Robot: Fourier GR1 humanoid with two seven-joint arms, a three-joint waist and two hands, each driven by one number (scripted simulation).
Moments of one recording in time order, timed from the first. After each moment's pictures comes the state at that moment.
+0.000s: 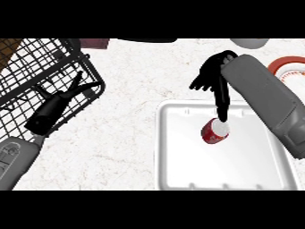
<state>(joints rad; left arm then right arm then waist) -0.36 0.53 -0.35 -1.28 0.12 -0.05 -0.20 -1.16 -0.33 0.63 -0.48 -0.26 1.07 0.69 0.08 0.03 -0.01</state>
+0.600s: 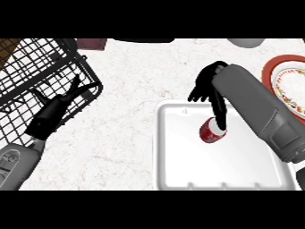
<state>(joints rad) -0.31 0.50 -0.32 -1.35 0.10 -0.01 -0.12 -1.15 -0.27 0.69 -0.40 -0.17 1.15 0.60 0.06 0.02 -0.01</state>
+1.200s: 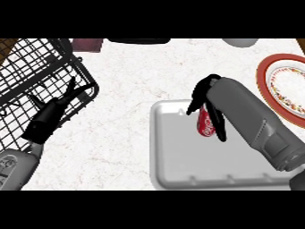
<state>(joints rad) -0.26 0.48 -0.28 -1.38 0.09 0.00 -0.10 -1.08 -0.23 0.74 -0.41 -0.10 1.19 0.53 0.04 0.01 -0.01</state>
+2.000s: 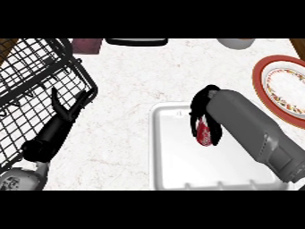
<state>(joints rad) -0.13 0.41 -0.28 -1.53 0.15 0.00 -0.08 -0.98 -0.27 0.80 -0.58 0.01 1.20 0.44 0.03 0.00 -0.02</state>
